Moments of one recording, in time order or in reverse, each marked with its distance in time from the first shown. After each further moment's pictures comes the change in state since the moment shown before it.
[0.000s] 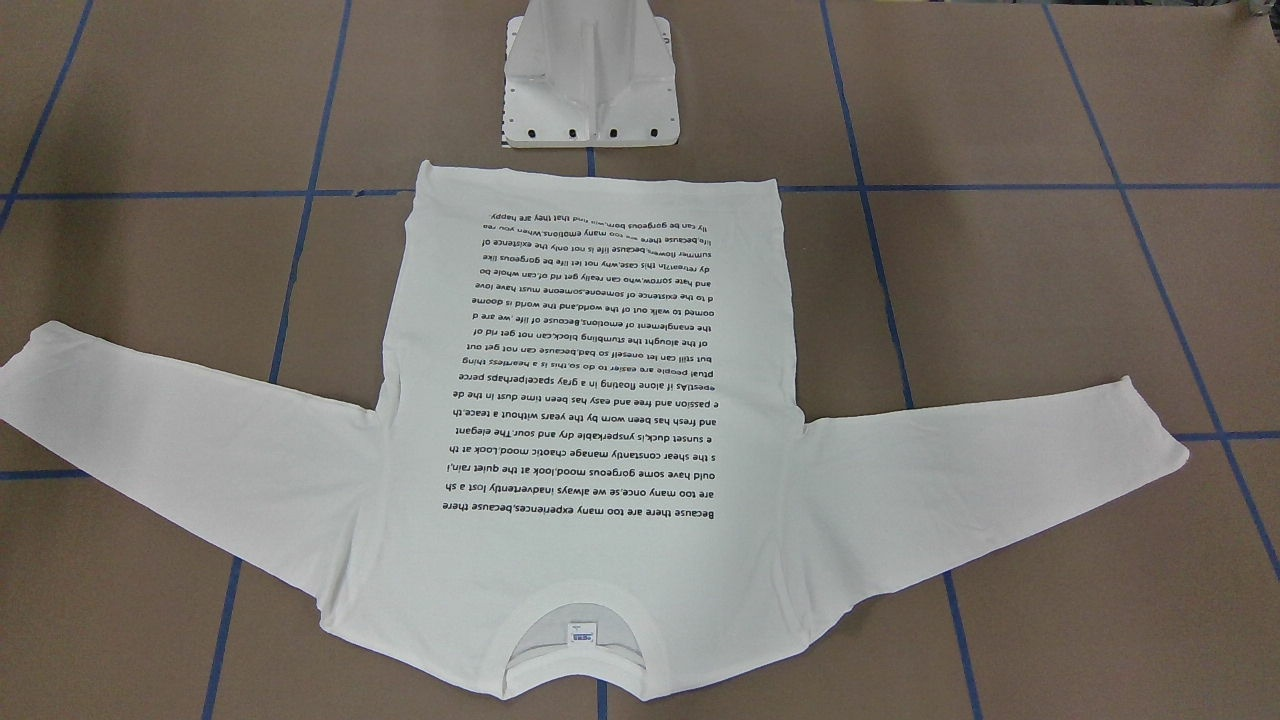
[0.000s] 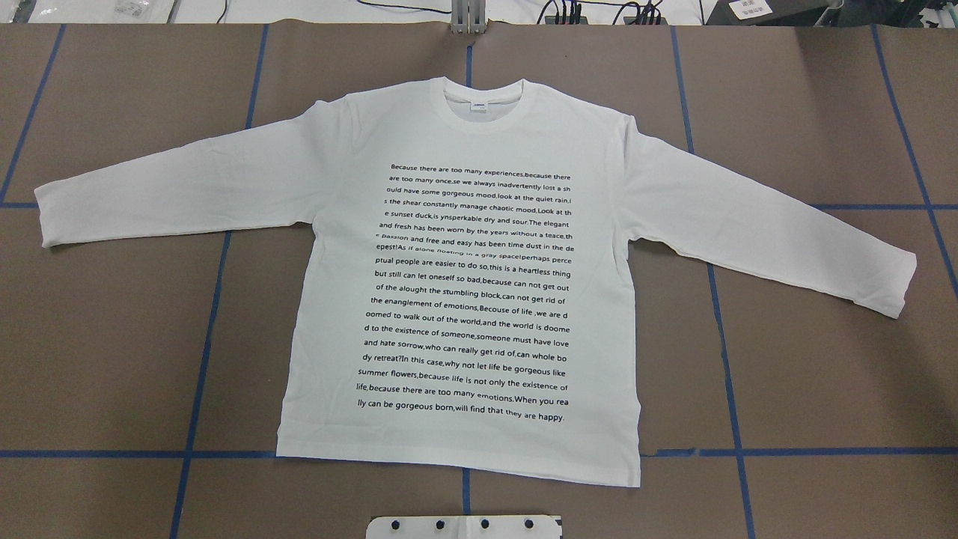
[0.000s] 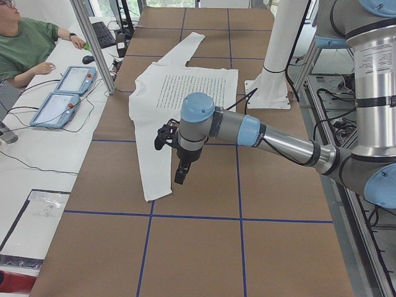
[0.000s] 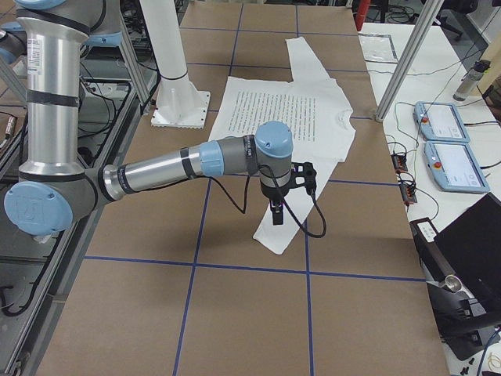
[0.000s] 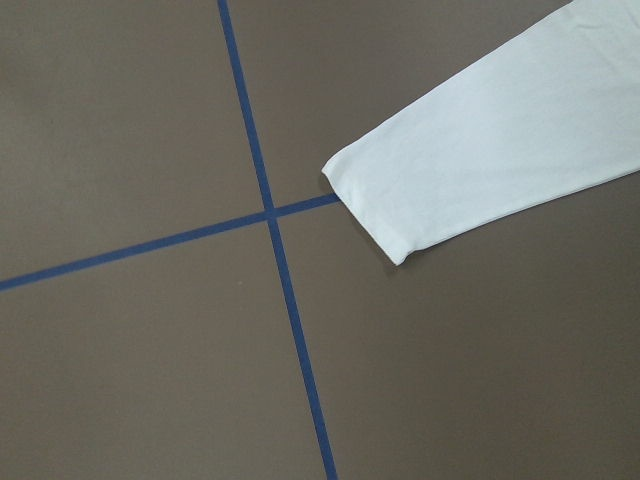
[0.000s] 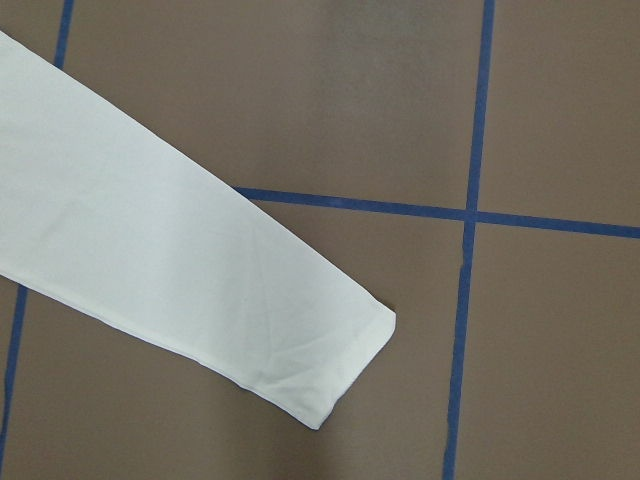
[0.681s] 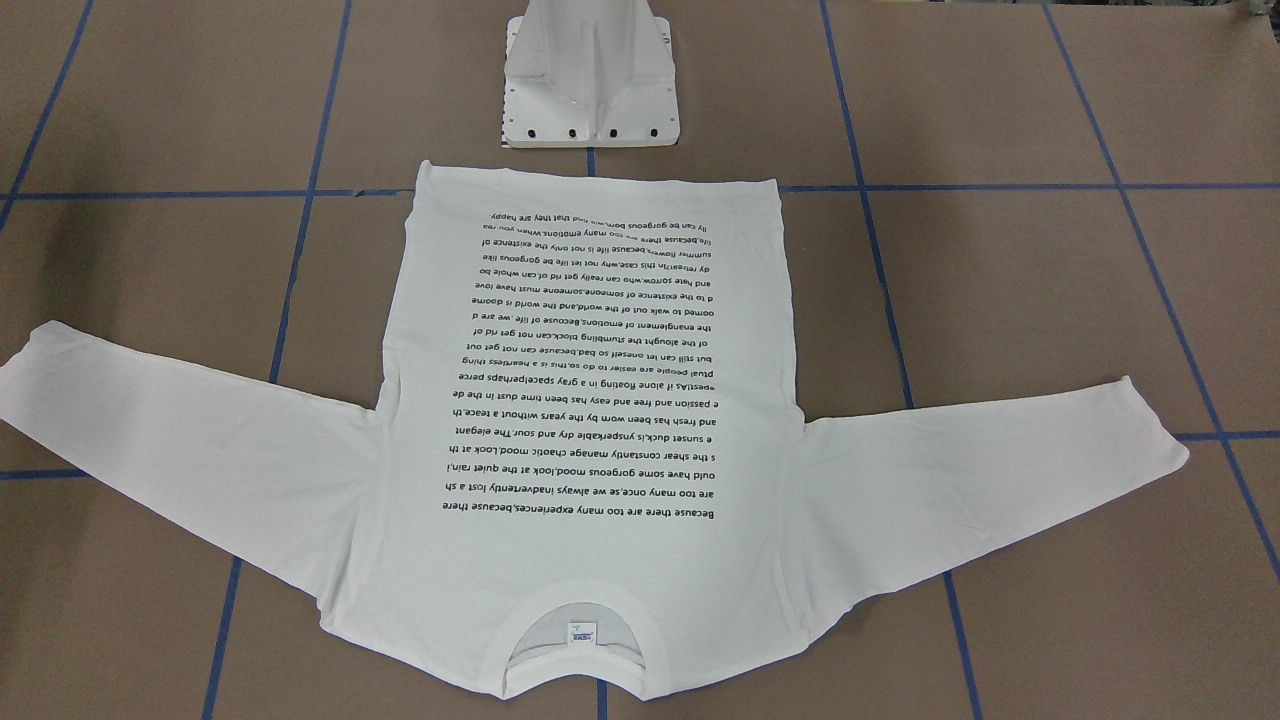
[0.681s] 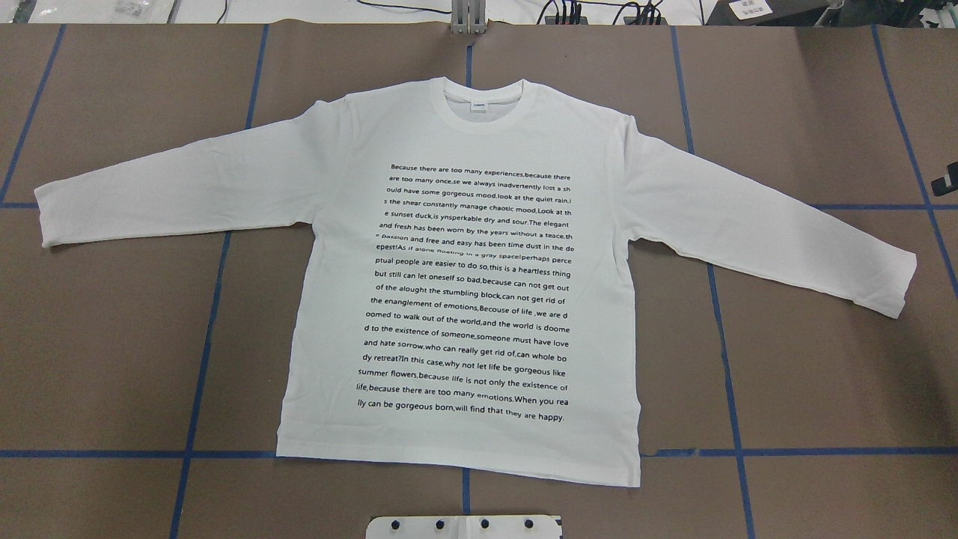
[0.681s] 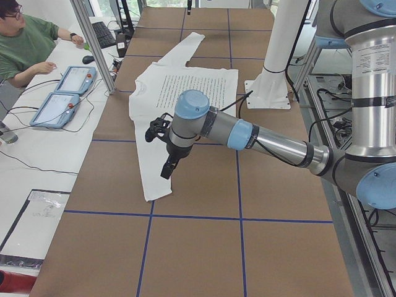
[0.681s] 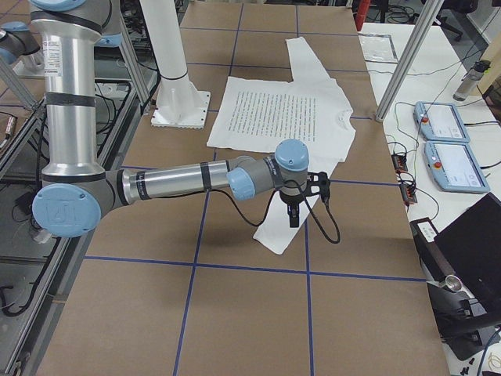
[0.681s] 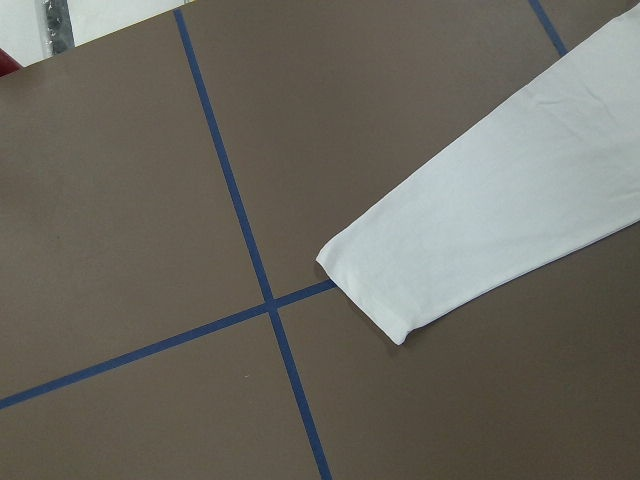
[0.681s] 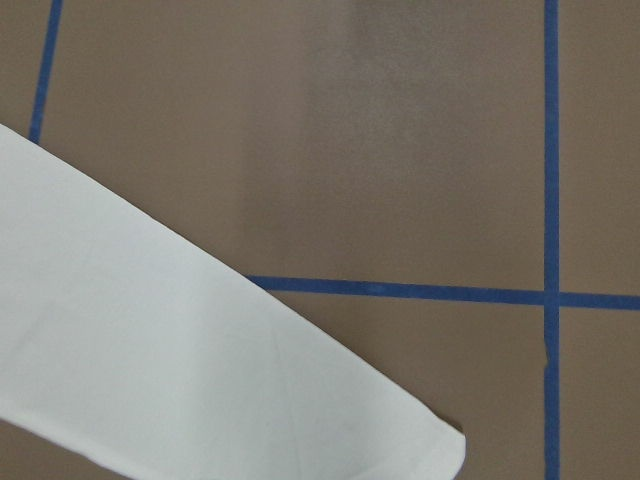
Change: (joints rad) left arm -0.002 -0.025 0.059 -0.106 -0.003 -0.001; right arm -0.179 0.059 -0.294 0.508 -0.062 0.367
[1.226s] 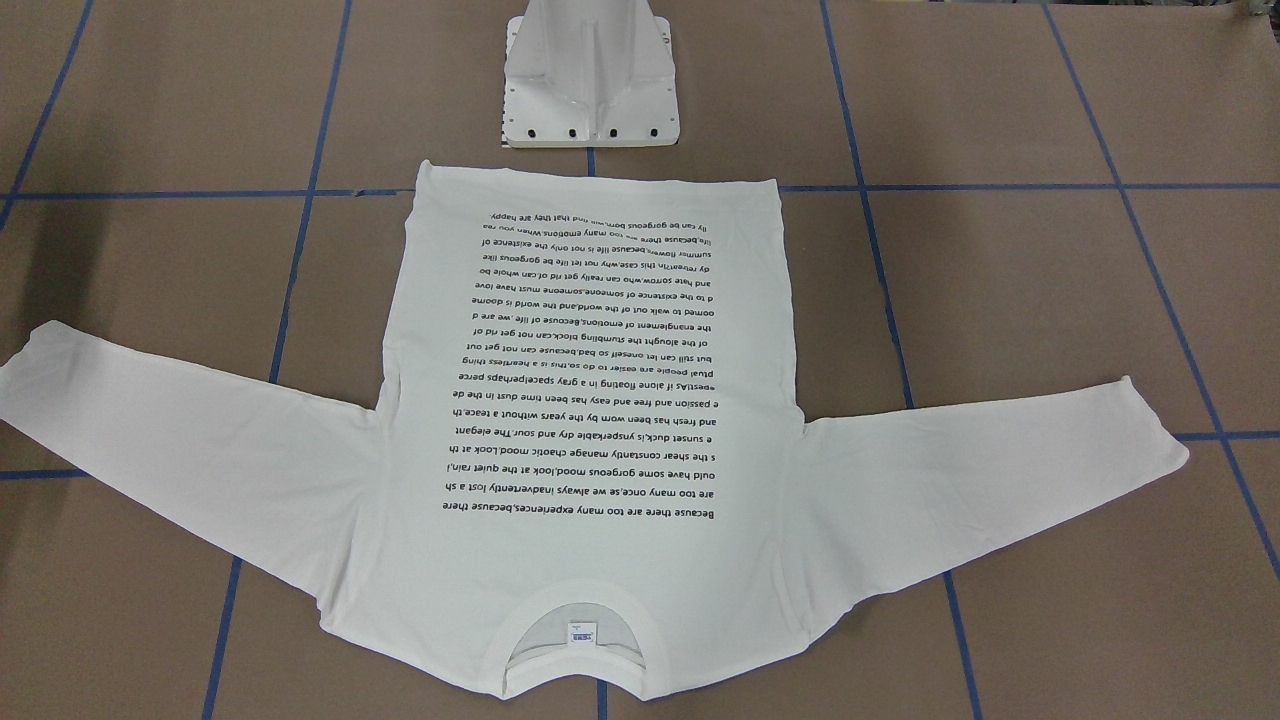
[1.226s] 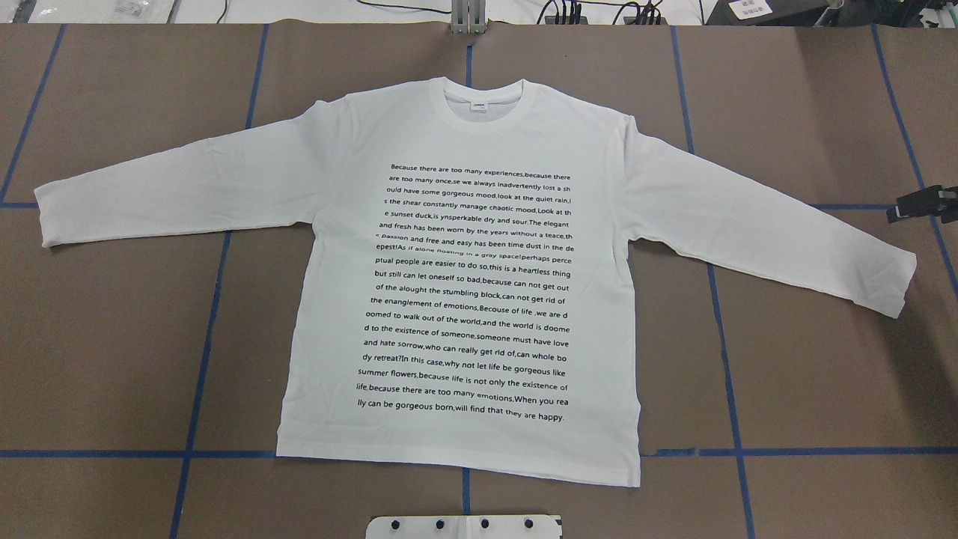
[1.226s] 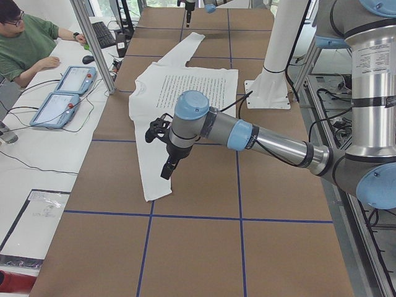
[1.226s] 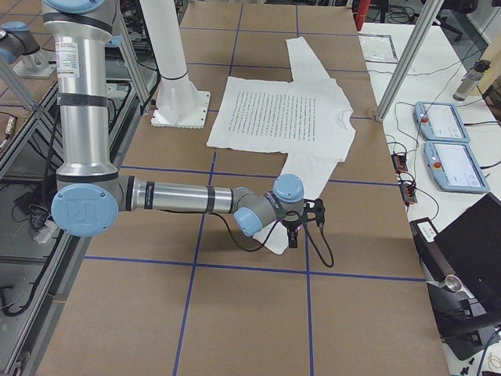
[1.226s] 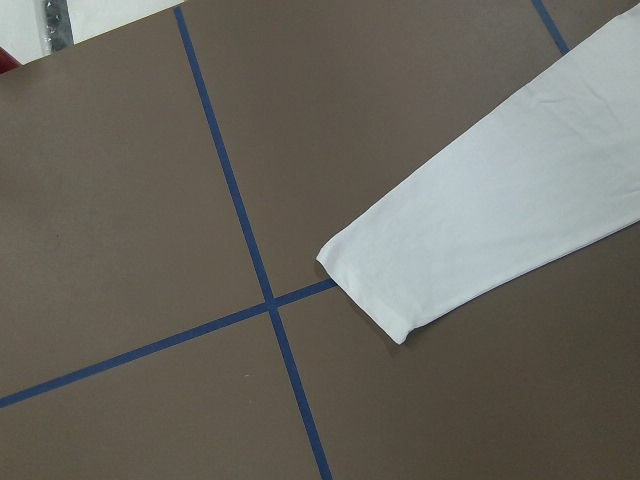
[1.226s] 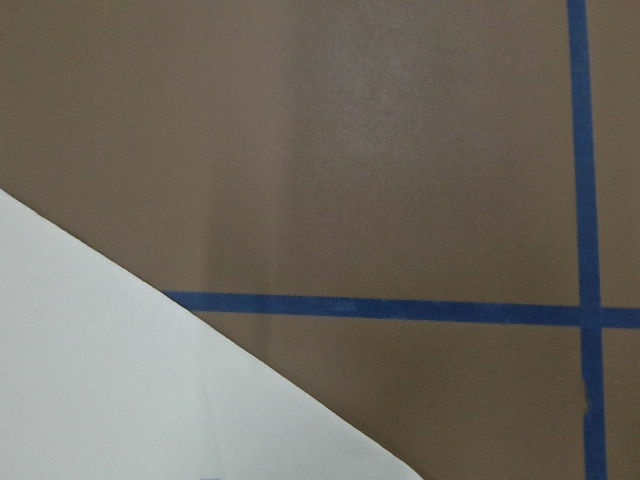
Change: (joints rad) left arm -0.001 0.001 0.000 -0.001 -0.001 0.000; right arm -0.107 0.022 -0.223 0.264 -0.058 0.118
